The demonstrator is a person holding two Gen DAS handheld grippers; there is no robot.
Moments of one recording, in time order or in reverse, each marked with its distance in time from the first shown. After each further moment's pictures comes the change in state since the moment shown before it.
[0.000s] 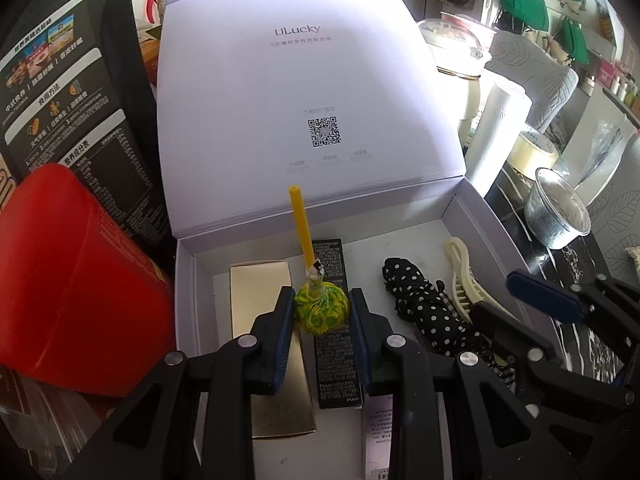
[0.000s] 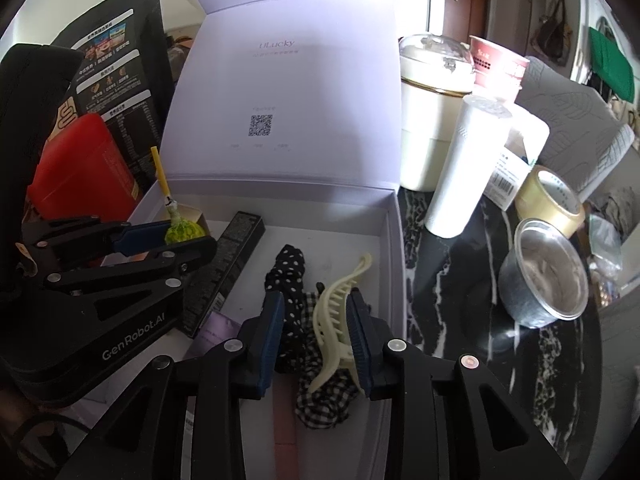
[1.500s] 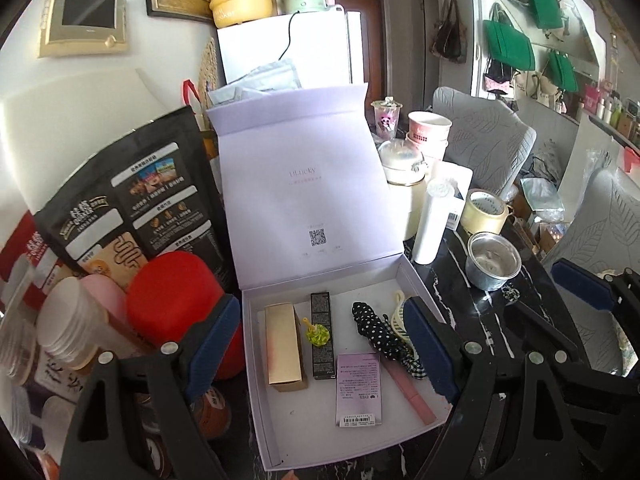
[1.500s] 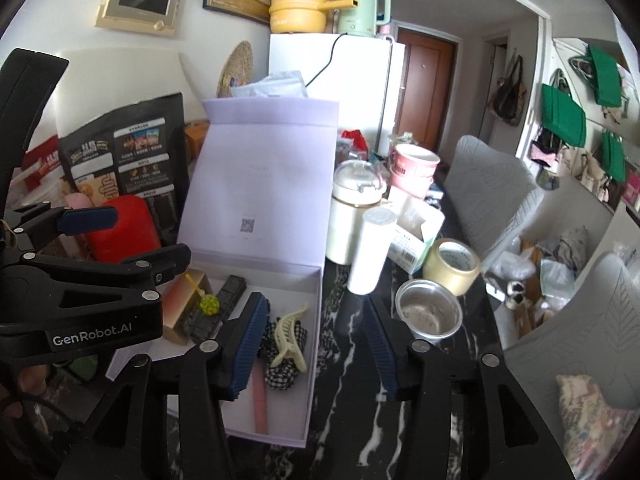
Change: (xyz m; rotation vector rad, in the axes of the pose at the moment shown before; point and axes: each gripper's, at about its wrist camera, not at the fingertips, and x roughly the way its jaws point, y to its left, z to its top) left arm -0.163 -0.028 -0.001 0.013 -0.235 0.076; right arm -0.153 0.001 -0.009 -0.027 -0.256 -0.136
